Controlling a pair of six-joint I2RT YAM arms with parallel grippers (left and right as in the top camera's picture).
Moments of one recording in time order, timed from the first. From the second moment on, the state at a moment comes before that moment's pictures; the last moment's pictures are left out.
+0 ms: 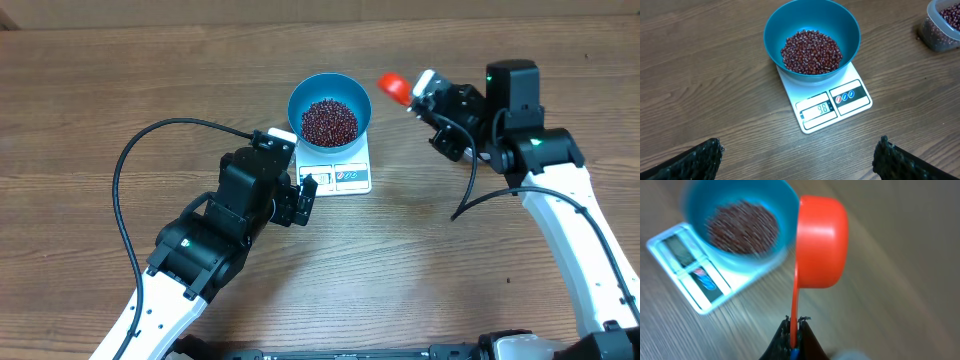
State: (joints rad) left arm -0.56 1.10 1.02 -0.66 -0.18 -0.15; right arm 0.12 1.45 1.23 -0.60 -0.32 -0.74
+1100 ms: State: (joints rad) left arm -0.56 1.10 1.02 -0.66 -0.18 -0.15; right arm -0.22 1.59 1.23 -0.79 -0.17 -0.01
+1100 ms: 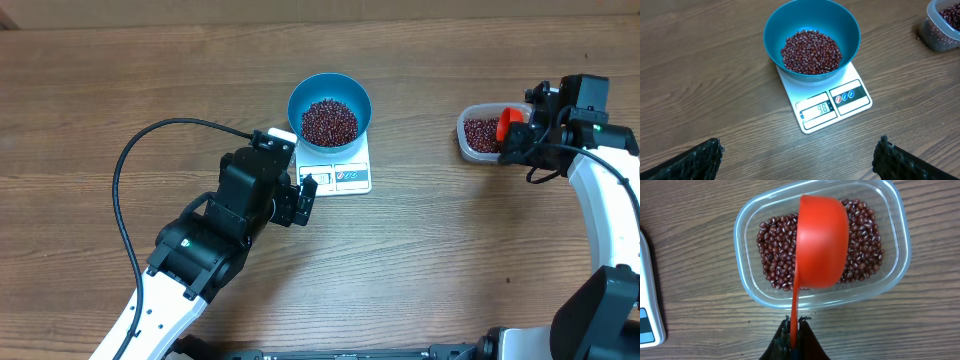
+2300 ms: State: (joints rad) left arm -0.56 1.10 1.02 -0.66 -0.18 -0.15; right arm -0.22 1.59 1.23 -0.75 -0.17 -0.01
